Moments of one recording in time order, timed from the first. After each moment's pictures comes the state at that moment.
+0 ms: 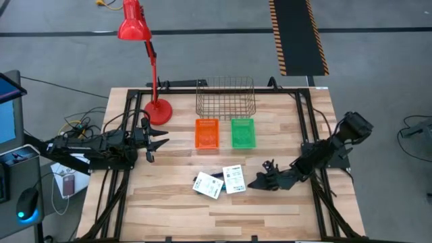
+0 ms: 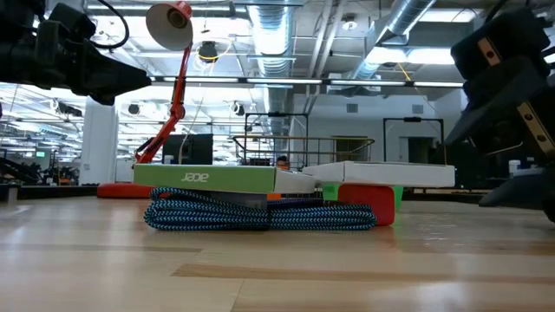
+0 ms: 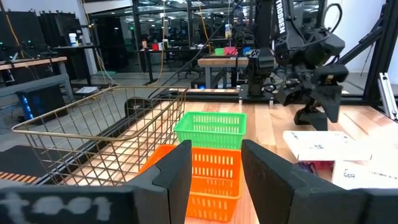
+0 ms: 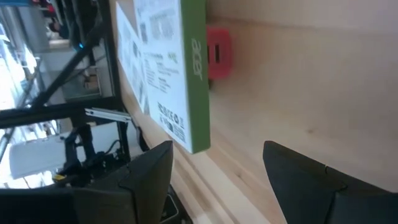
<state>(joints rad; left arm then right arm) -0.02 0.04 0.02 0.03 -0.25 0.05 0.63 1.58 0.32 0.69 0.35 1.81</state>
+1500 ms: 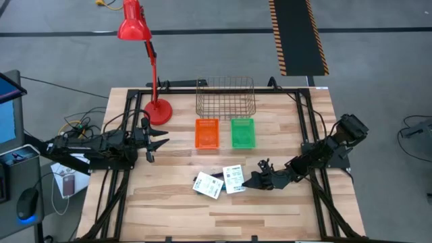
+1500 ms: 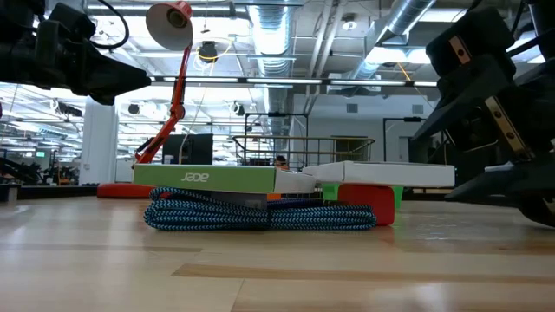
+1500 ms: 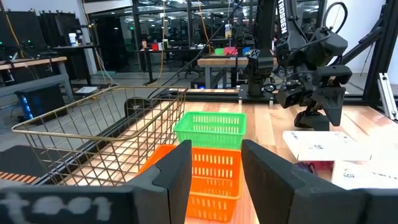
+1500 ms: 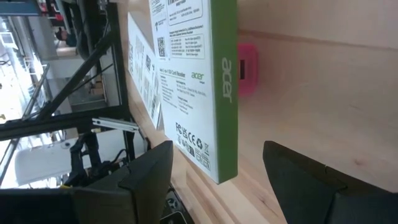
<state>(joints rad) -0.02 0.04 0.02 0.03 -0.25 0.05 0.58 1.63 0.37 0.71 0.34 1.78</state>
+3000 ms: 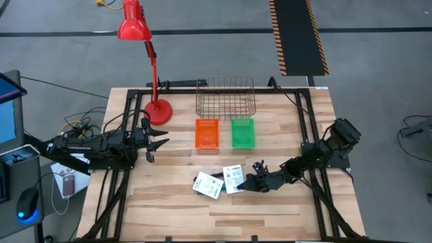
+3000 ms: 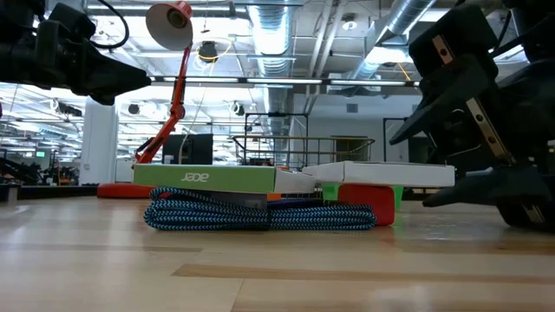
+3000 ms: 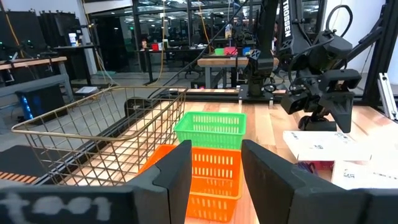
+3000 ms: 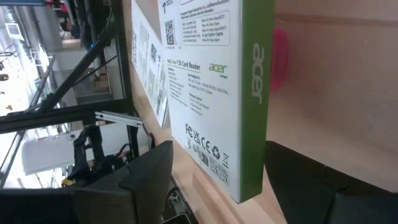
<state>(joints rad) -0.02 0.04 0.02 0.03 -0.25 0.04 0.55 1.74 0.43 0.80 0.29 1.75</state>
